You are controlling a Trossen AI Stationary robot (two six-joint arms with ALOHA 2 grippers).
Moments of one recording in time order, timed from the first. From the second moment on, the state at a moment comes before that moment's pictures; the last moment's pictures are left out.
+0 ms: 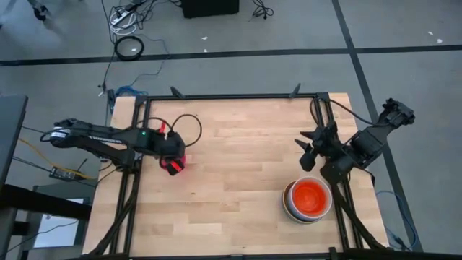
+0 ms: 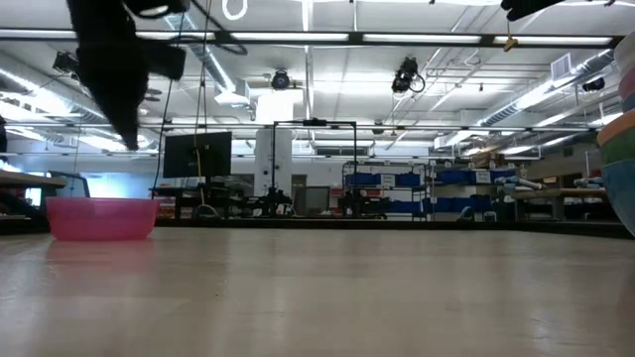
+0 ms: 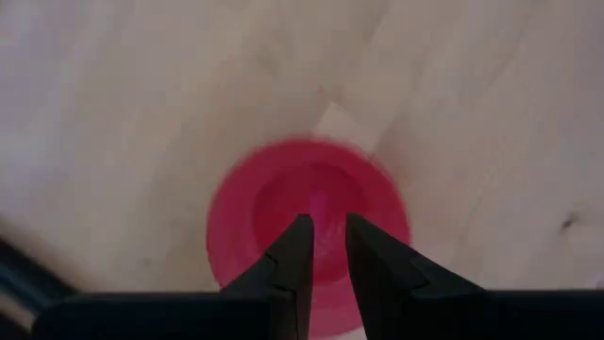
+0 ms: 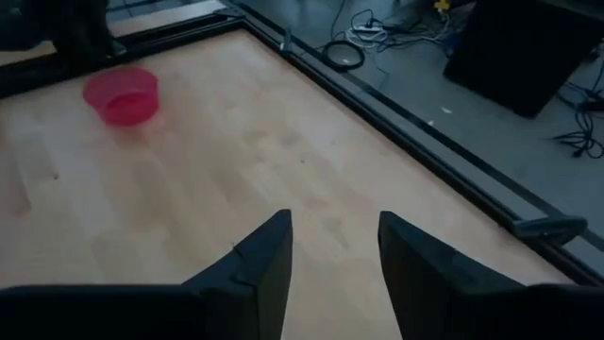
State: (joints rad) left arm -0.06 1.13 0.88 -1.08 -0.26 -0.60; right arm 0.66 1.06 1.20 -1.38 1.02 1.14
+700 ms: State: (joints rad) left arm -0.08 1.13 0.73 -0.91 0.00 -0.68; right arm 0.64 1.06 1.20 -1.33 0.97 1.09
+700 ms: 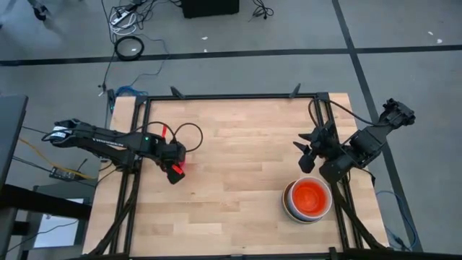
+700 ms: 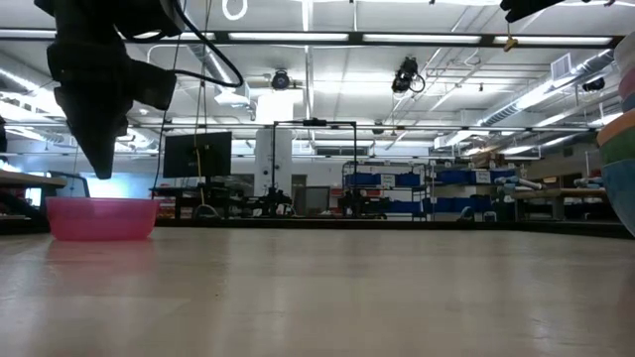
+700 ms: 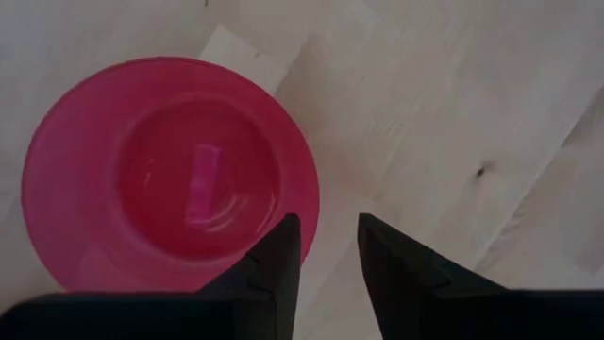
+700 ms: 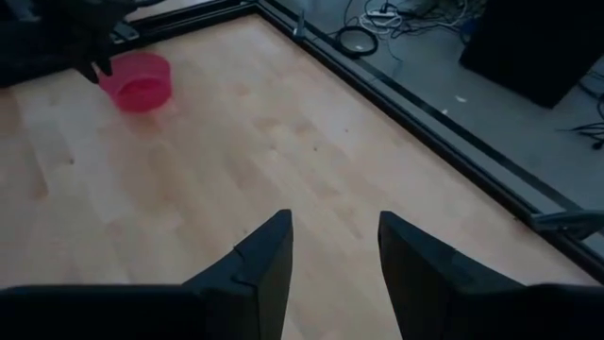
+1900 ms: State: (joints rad) left arm -0.11 1.26 0.57 -0.67 -0.07 -0.74; right arm 0.64 1.06 1.20 -1.32 0.94 1.08
